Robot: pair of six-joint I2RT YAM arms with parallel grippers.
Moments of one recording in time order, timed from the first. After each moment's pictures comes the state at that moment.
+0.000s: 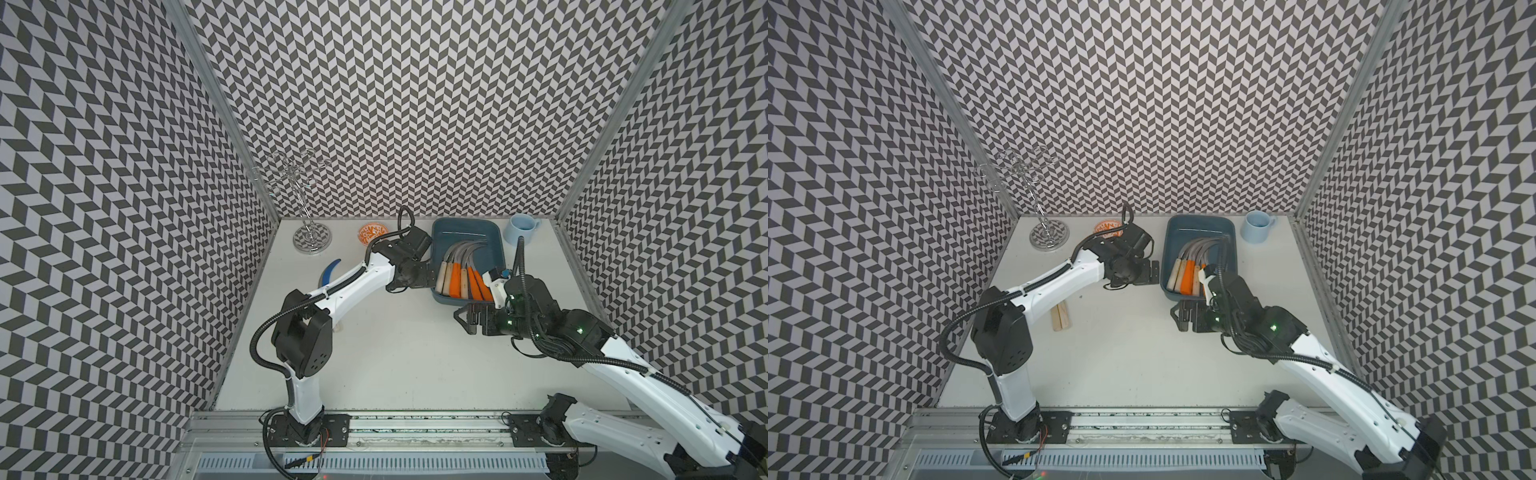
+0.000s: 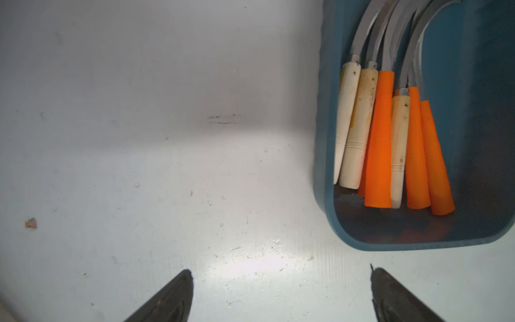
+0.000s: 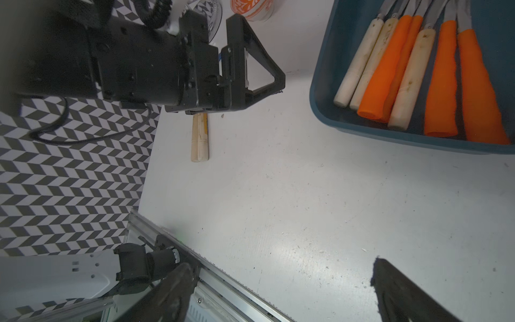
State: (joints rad) left arm -0.68 1.82 1.58 -0.87 -0.06 -0.66; right arm 0.75 0.96 0.98 -0.77 -0.08 0.67
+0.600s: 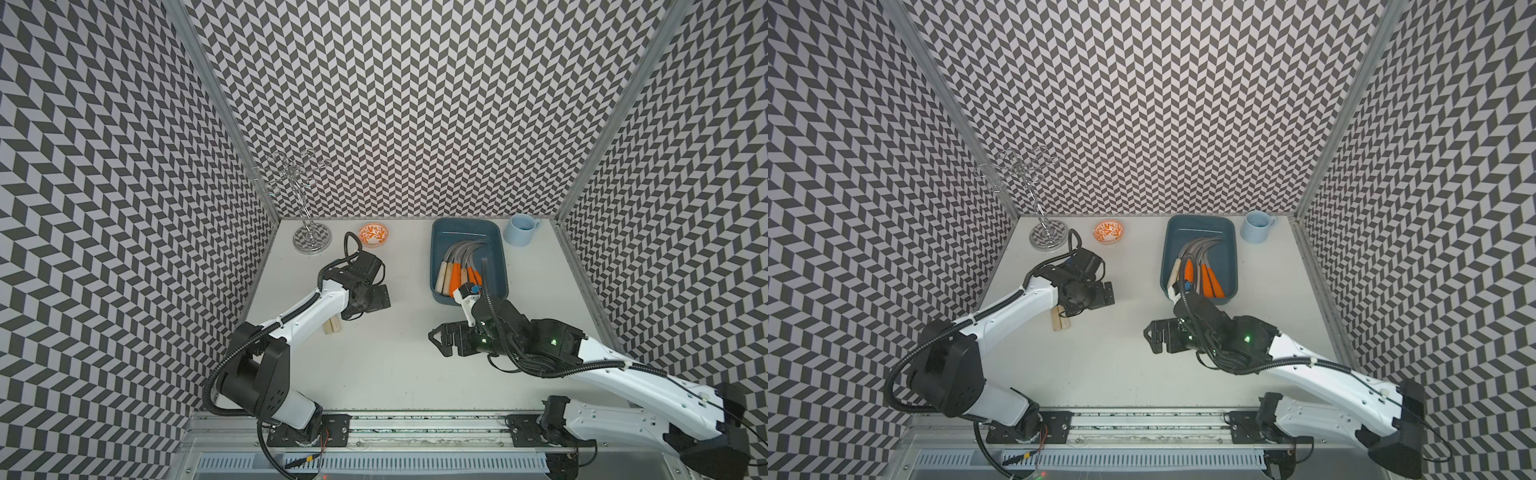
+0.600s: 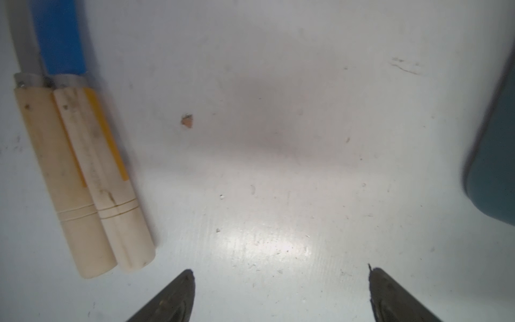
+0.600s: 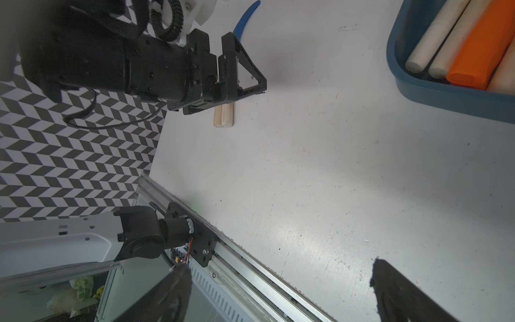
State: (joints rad) left arm -0.45 1.50 1.07 -0.79 -0.07 -0.69; right arm 1.05 1.06 0.98 -0.68 0.04 0.80
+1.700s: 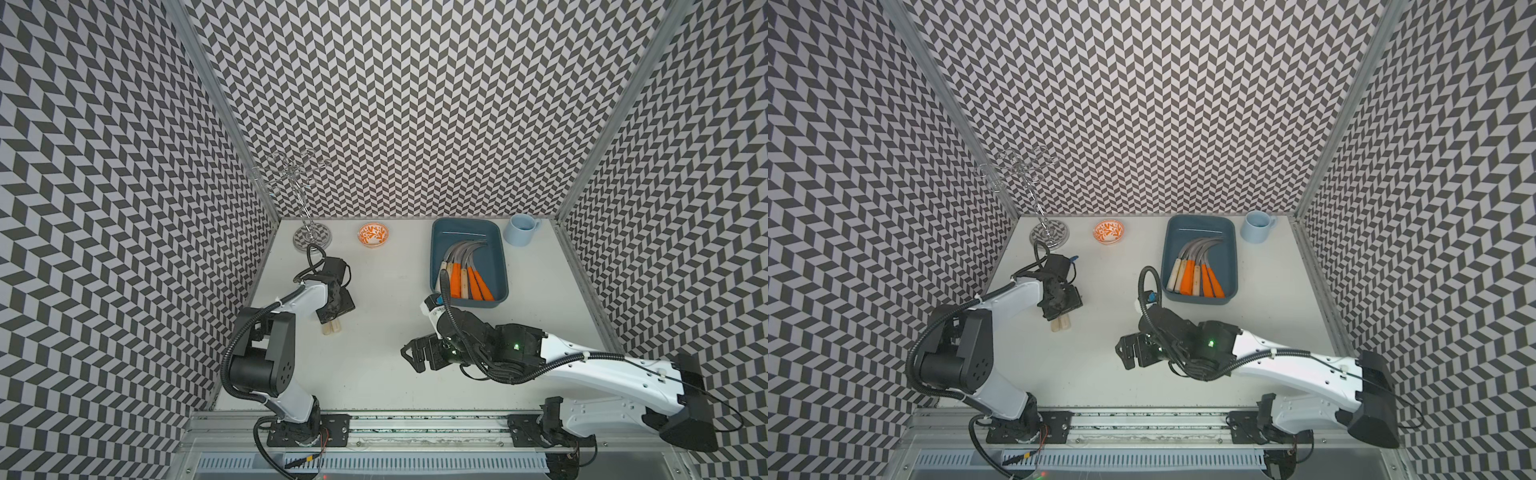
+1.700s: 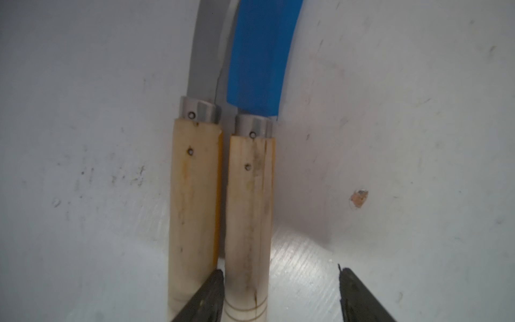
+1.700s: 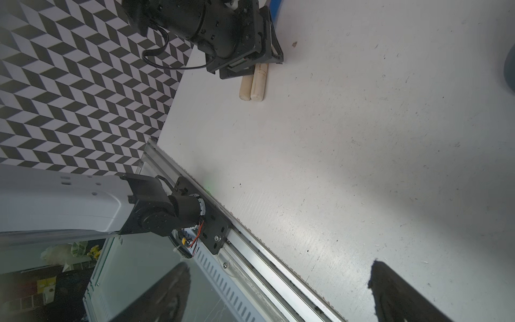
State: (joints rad) left arm -0.16 1.63 0.95 -0.62 -0.10 -0.61; right arm 1.20 1.23 1.05 -0.58 0.06 0.81
